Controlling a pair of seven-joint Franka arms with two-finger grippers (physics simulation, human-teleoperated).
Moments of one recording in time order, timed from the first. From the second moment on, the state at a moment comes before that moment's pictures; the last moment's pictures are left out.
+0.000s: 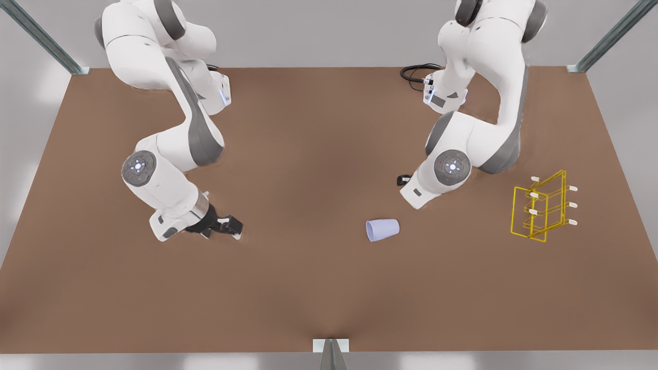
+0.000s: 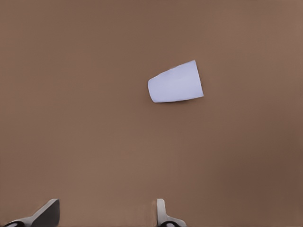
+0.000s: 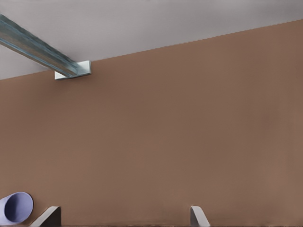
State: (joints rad) left arm -0.48 0.43 0.00 -1.42 -0.04 1.57 -0.44; right arm 0.13 0.37 0.20 -1.39 0.04 1.95 0.41
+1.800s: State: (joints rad) left arm -0.43 0.56 -0.03 -1.81 0.07 2.54 -2.58; right arm -0.06 0.28 0.18 -1.38 -0.05 1.65 0.09
